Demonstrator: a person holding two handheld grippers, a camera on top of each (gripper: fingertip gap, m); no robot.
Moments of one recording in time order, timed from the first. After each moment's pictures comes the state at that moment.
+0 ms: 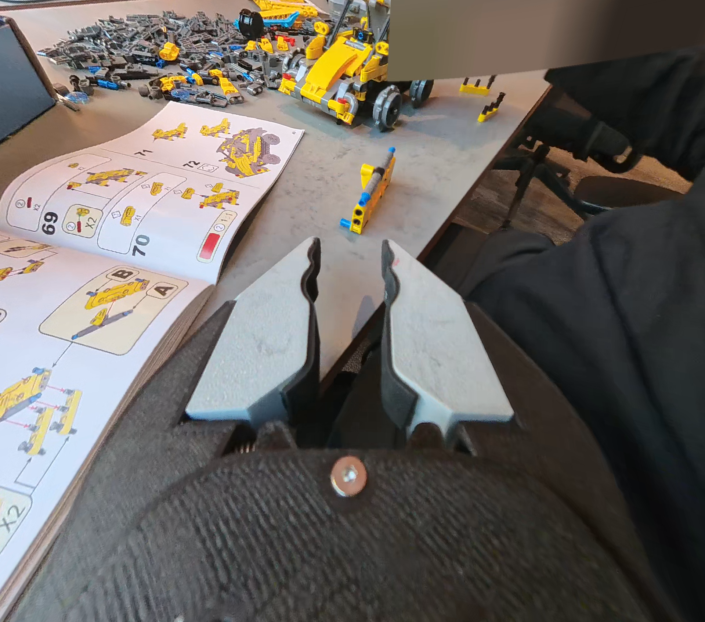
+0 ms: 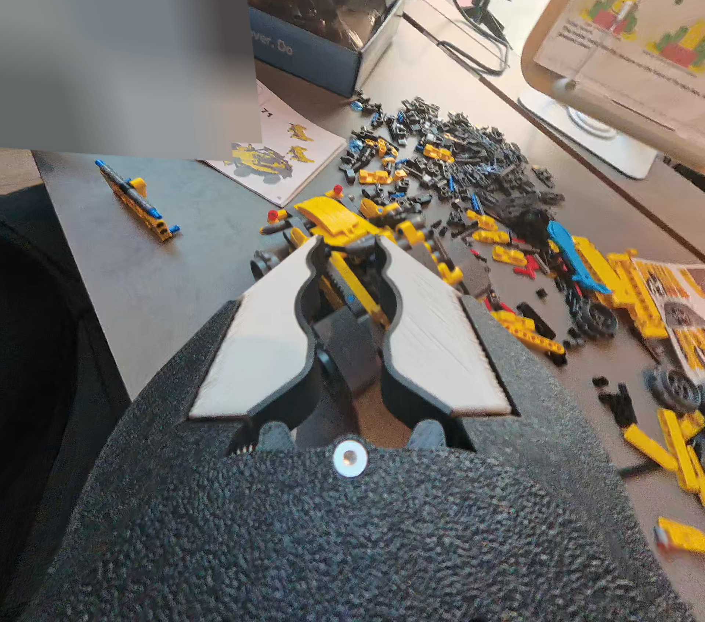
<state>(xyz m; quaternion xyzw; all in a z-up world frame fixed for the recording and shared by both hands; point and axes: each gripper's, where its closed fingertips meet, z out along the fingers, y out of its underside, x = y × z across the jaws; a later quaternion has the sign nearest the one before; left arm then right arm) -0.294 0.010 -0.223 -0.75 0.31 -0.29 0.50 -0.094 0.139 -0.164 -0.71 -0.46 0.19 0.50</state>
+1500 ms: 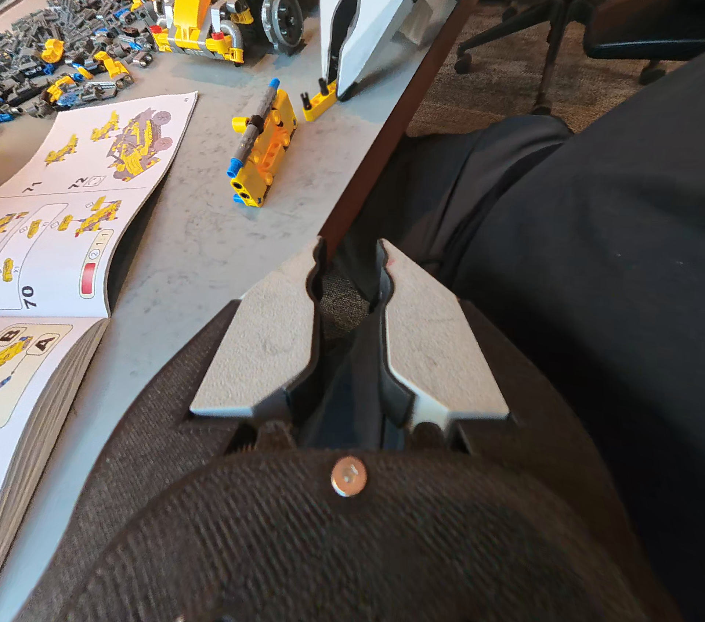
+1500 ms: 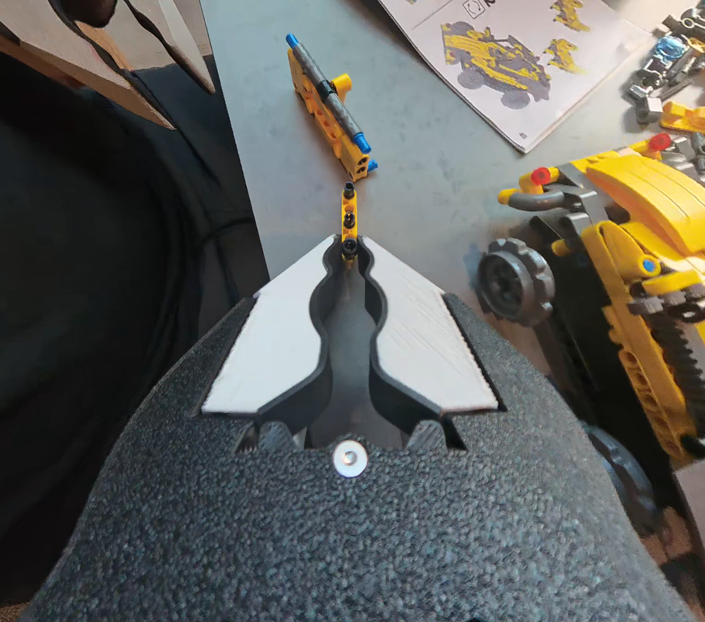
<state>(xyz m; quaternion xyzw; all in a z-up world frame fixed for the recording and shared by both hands) -0.253 -0.032 -0.260 -0.74 0.45 -0.18 0.46 -0.170 0.040 -0.259 -0.71 -0.59 0.23 0.31</state>
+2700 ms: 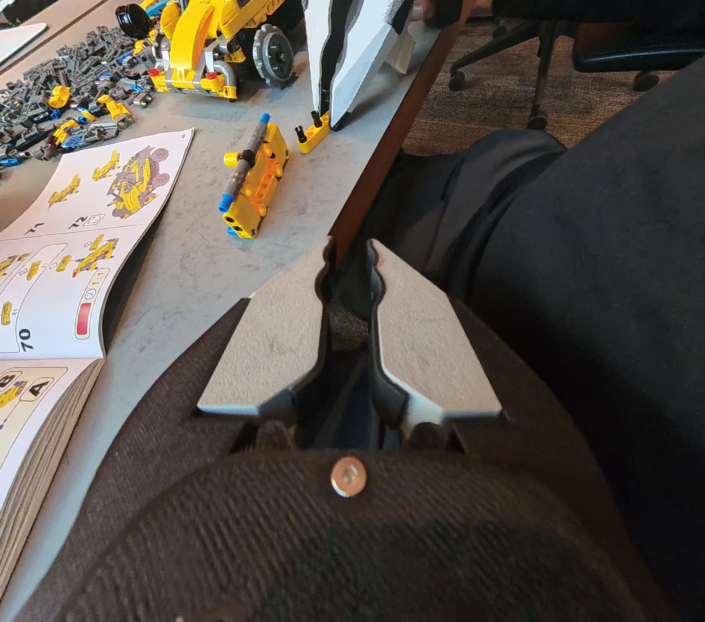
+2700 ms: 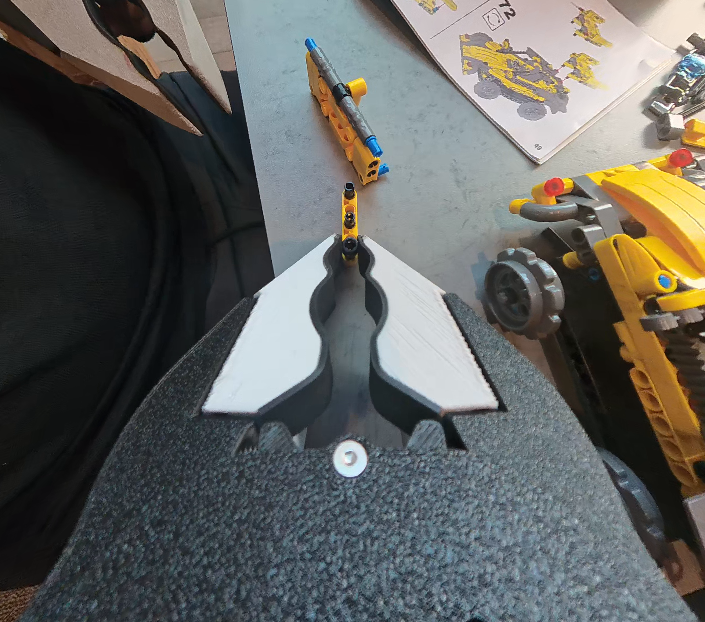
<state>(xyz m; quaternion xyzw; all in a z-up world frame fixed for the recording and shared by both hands) -0.239 -0.028 -0.255 -0.71 0.47 -0.18 0.49 -0.172 0.036 -0.259 -0.69 -0.61 0.26 0.31</state>
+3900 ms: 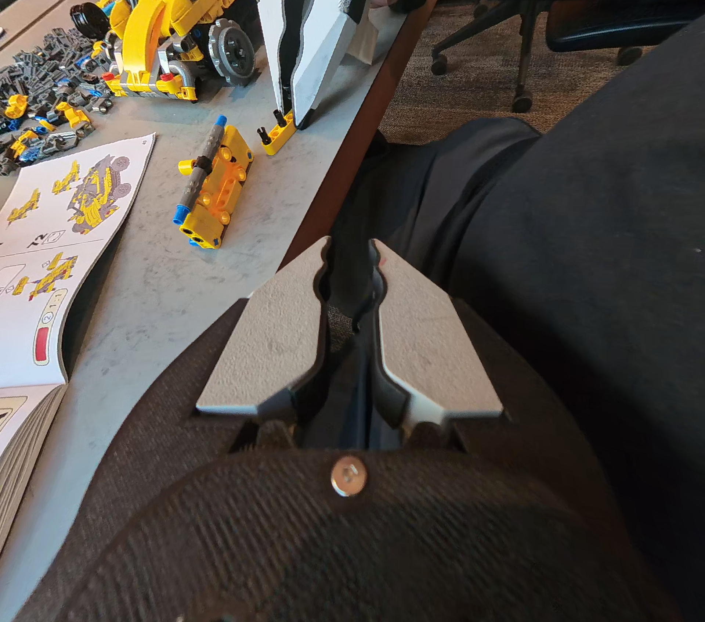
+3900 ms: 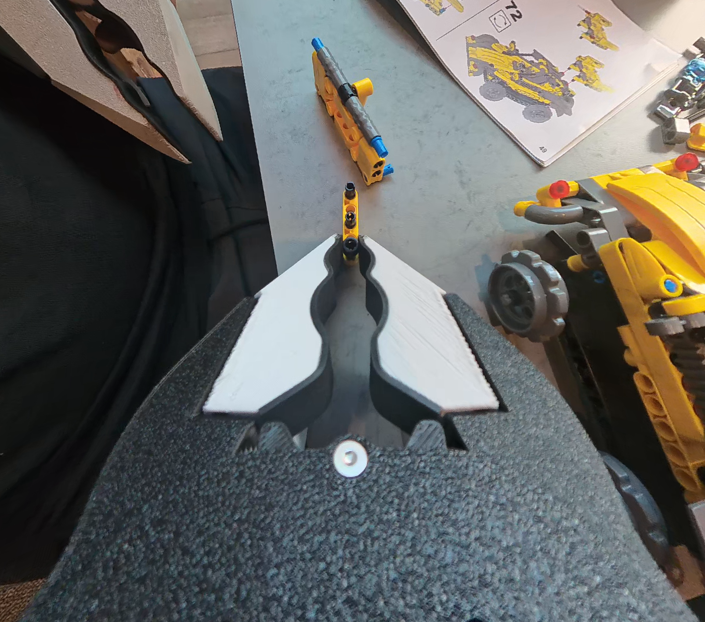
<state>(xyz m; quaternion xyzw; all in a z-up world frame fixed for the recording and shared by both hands) -0.225 -0.041 -0.263 -0.71 0.50 -0.18 0.47 -0.172 0.034 -0.259 -0.68 -0.61 0.26 0.31</state>
